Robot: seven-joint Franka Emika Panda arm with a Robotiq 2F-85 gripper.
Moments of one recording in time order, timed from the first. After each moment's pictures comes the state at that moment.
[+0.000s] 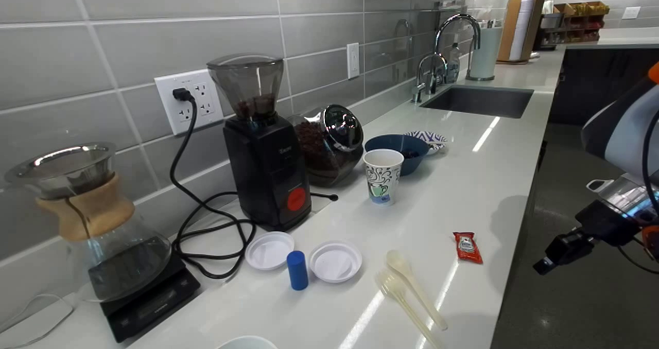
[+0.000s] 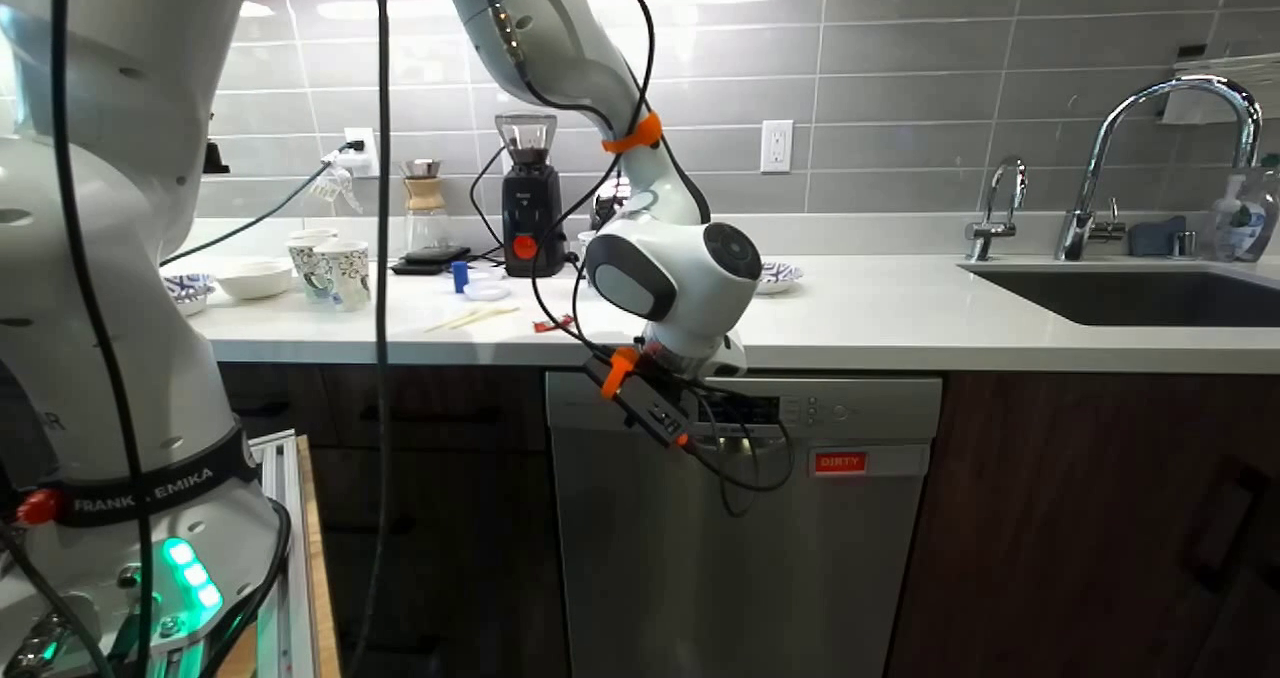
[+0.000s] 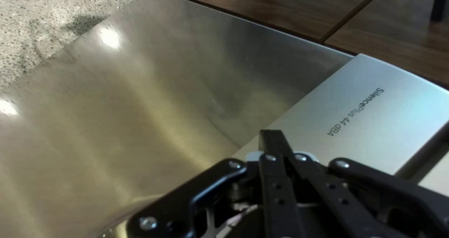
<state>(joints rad) -0.17 0.48 -0.02 -2.24 0.91 2.37 -1.34</state>
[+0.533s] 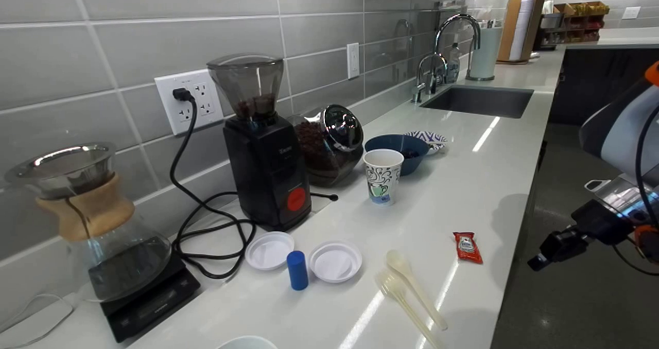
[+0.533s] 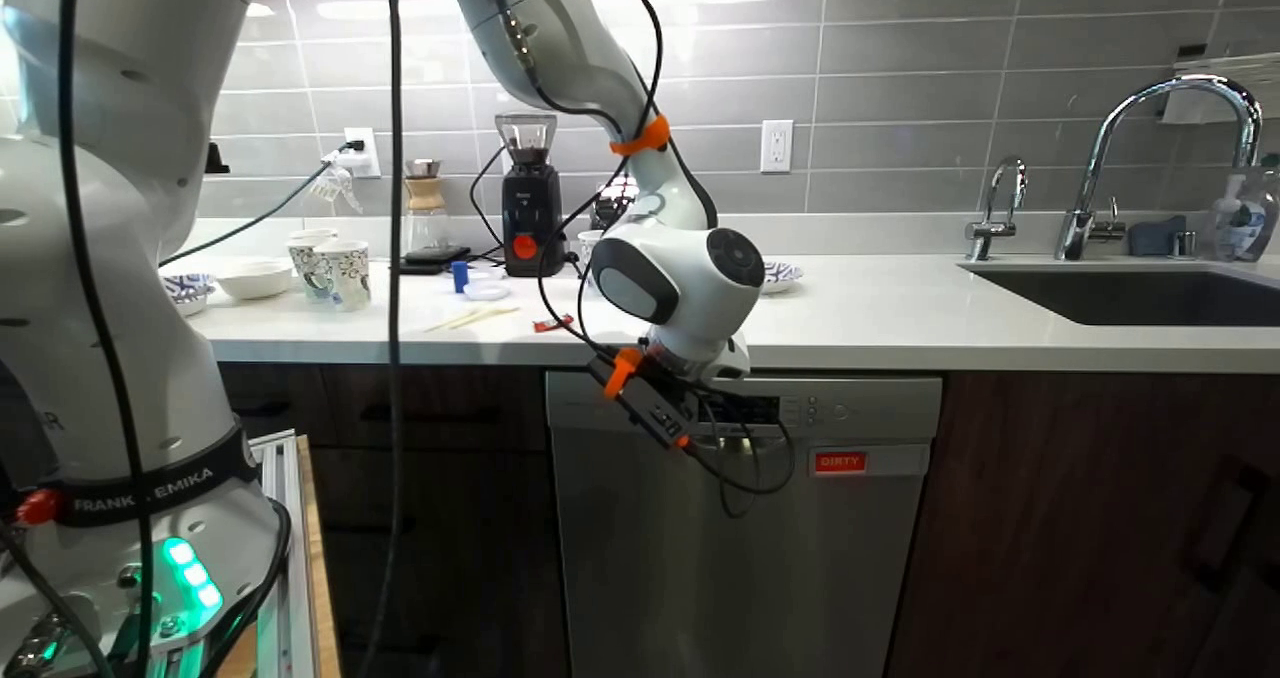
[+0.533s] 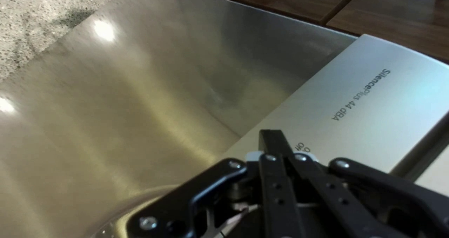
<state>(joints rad) -0.18 0.50 0.00 -2.21 0.96 2.37 -1.34</state>
